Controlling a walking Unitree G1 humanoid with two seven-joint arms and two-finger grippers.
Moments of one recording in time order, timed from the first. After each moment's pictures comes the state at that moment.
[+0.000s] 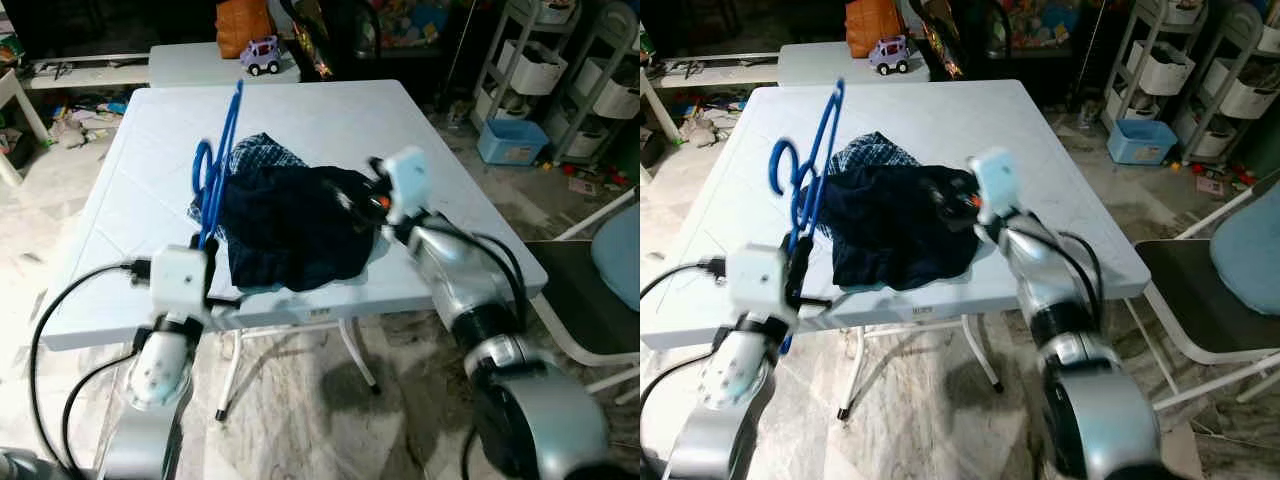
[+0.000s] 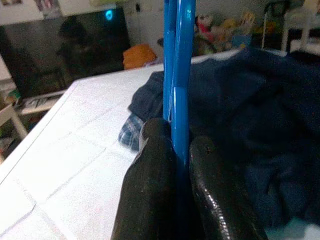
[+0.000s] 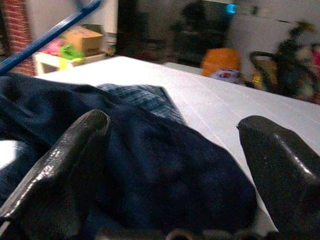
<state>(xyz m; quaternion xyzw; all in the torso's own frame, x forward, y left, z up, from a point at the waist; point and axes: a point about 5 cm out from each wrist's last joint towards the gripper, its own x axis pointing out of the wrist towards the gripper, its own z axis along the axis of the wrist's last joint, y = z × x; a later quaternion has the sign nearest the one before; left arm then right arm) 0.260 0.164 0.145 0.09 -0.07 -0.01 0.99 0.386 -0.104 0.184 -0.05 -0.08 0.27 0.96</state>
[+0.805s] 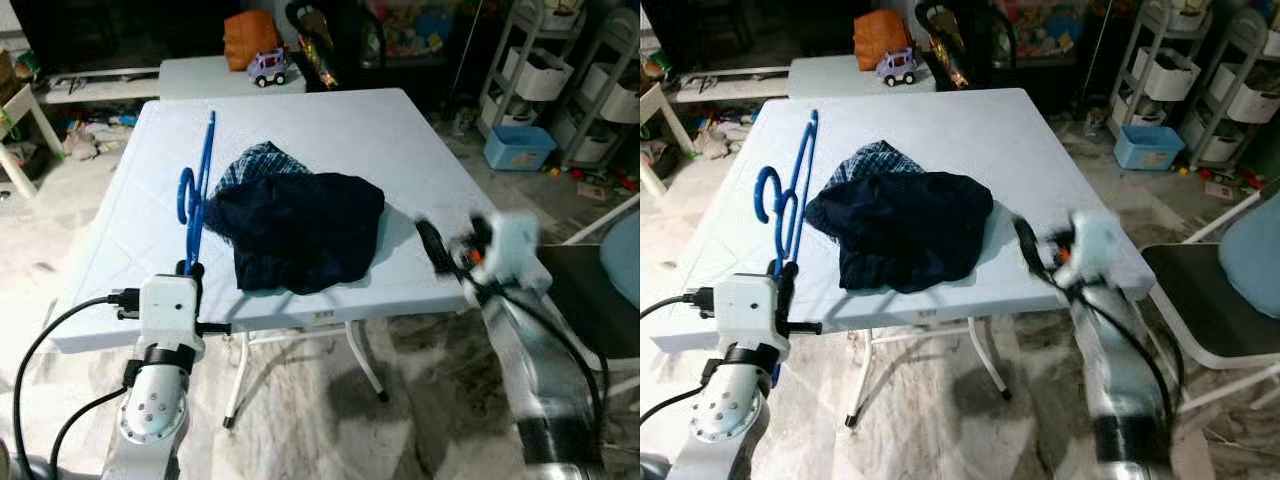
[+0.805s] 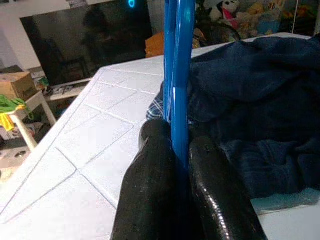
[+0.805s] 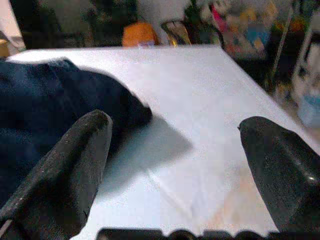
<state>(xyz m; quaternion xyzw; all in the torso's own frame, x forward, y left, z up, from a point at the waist) 0.240 0.168 0.135 0.09 -0.04 0.04 0.99 0.317 -0.191 0.139 0.03 -0.02 0.09 1.00</state>
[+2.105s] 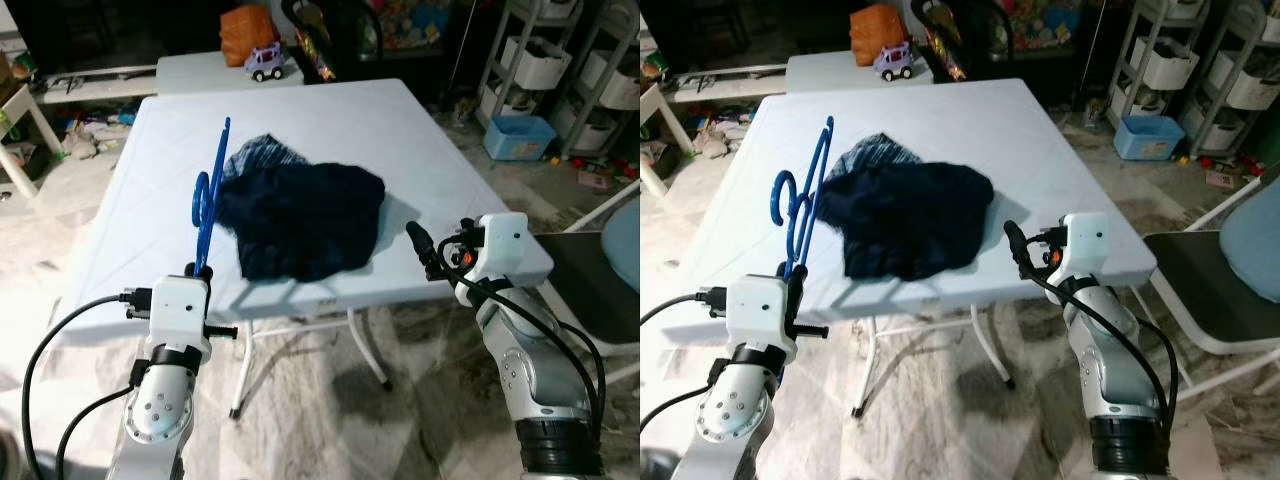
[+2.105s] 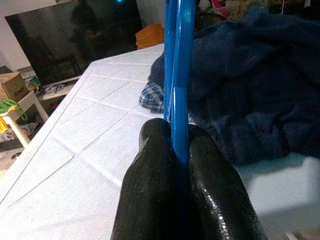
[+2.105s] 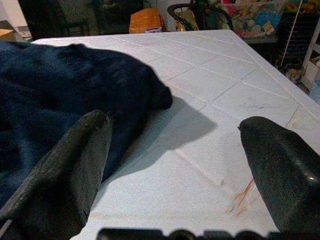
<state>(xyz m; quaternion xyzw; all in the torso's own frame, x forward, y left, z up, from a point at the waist) 0.240 0.160 0.132 0.10 -0.03 0.02 0.99 0.320 -0.174 0.153 0.03 0.00 0.11 0.99</state>
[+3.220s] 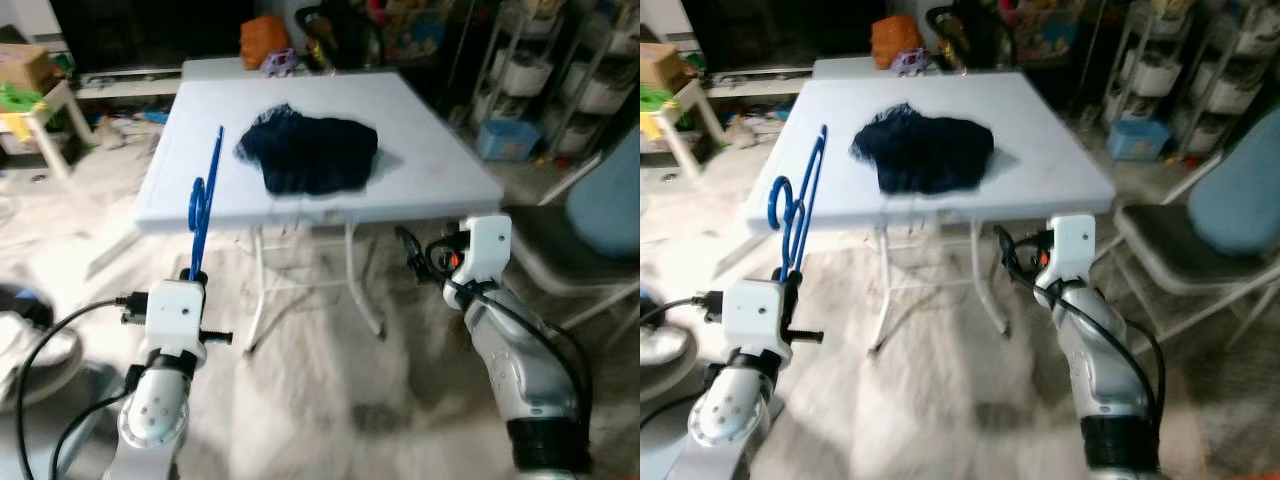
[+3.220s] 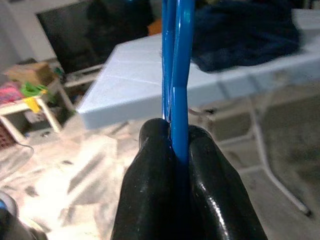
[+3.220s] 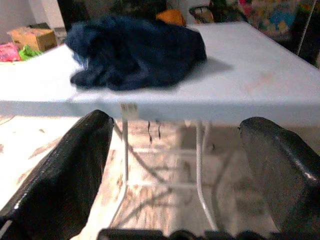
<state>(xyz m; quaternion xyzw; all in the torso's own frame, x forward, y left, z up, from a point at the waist) 0.237 0.159 0.127 0.10 -0.01 0.02 0.99 0.322 -0.164 0.149 0.02 0.01 0.12 0.99</state>
